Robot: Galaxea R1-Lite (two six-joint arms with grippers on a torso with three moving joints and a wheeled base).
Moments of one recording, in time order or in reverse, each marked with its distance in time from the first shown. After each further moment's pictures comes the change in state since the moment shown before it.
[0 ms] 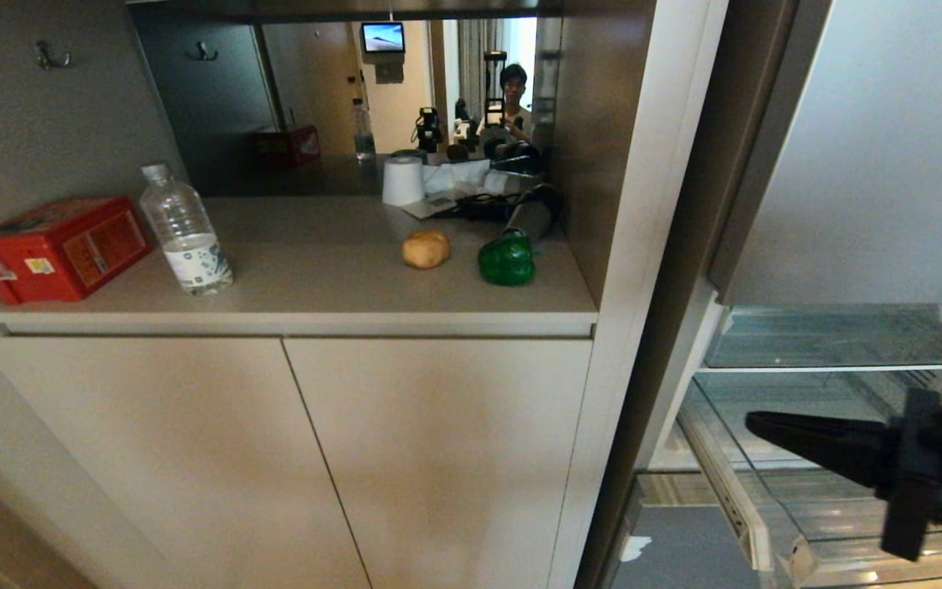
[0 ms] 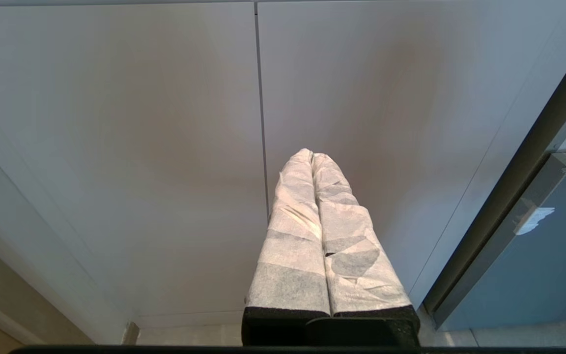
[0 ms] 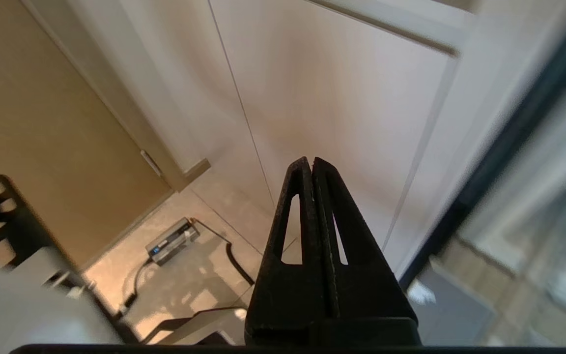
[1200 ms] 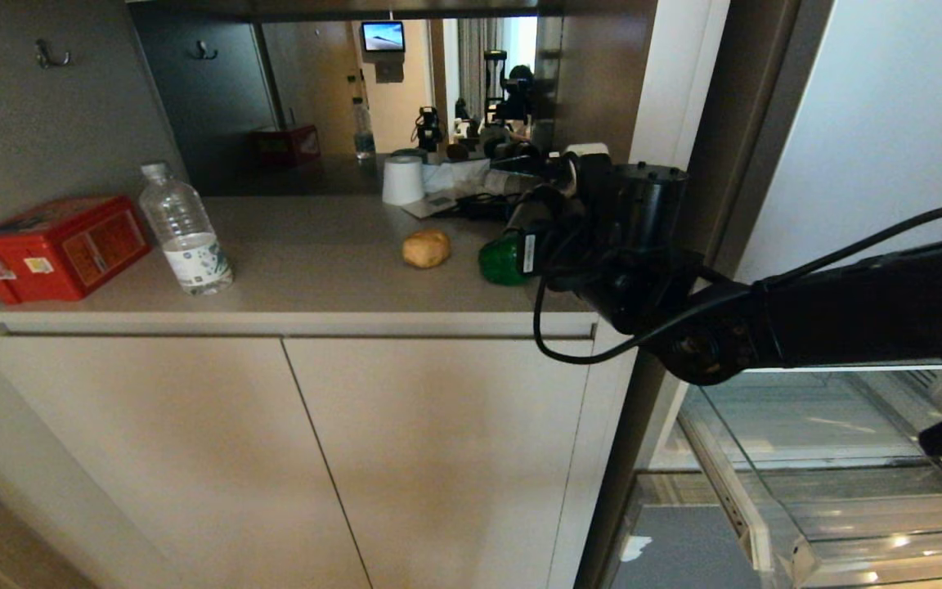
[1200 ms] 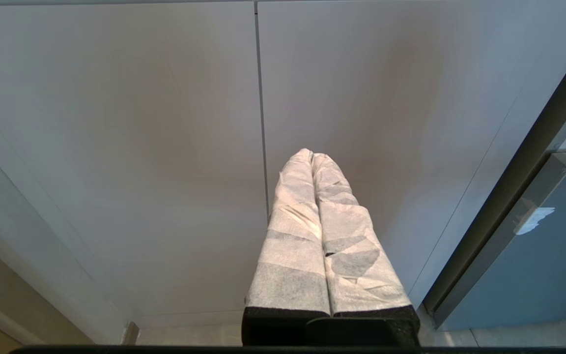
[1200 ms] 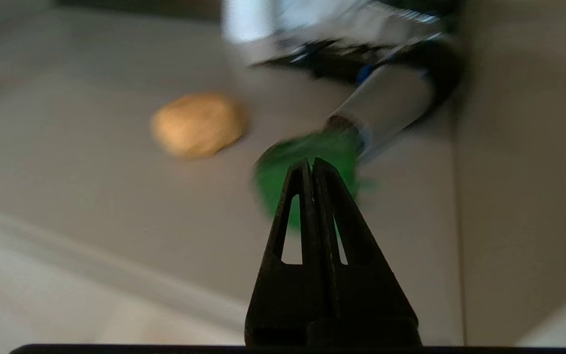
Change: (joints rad) left arm 0.000 0.000 0.000 0.000 0.000 0.000; right arm 0.182 0.956 -1.009 -0.284 -0.639 -0.016
